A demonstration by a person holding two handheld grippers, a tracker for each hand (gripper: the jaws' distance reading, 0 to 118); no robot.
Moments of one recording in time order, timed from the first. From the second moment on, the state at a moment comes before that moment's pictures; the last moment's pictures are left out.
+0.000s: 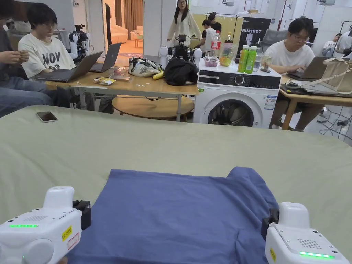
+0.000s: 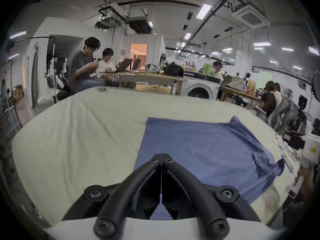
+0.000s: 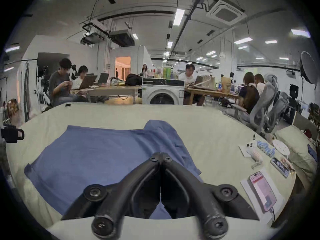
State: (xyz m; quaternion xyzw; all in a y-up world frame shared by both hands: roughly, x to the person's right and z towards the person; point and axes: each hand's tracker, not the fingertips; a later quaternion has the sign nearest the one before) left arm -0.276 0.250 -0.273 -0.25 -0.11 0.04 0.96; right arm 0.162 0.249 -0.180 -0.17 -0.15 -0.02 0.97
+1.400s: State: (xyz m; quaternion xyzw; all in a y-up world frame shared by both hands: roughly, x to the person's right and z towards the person) left arm -0.311 0.195 -0.269 -0.50 -0.10 0.01 0.86; right arm 0.259 0.178 -0.143 -0.47 -0.12 -0.07 0.87
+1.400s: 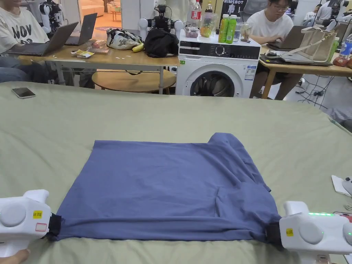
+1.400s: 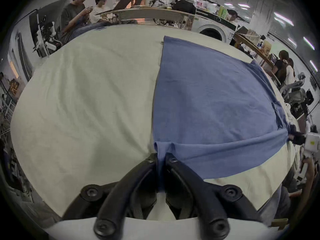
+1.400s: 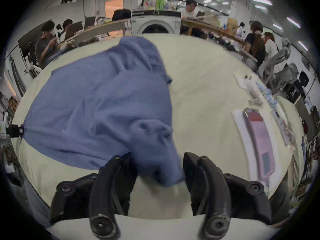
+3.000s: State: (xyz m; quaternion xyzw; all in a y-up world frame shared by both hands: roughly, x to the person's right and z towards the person) left arm -0.281 0.240 -0.435 -0.37 -0.12 0.05 0.92; right arm 0.266 0.239 -0.316 -0.32 -0.15 -0.03 0.93
